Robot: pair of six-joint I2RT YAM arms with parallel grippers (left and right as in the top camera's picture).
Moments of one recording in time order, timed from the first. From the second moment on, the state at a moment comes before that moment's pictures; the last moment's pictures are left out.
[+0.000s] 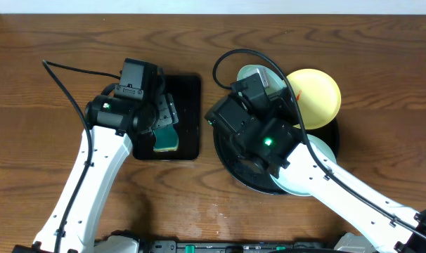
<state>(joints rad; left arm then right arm) -0.22 1.39 1.26 -1.02 -0.03 -0.49 0.88 1.55 1.39 -0.96 1.14 0.18</state>
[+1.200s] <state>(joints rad) -0.22 1.39 1.26 -1.02 -0.03 -0.49 -0.26 1.49 1.39 -0.99 -0.03 0.37</state>
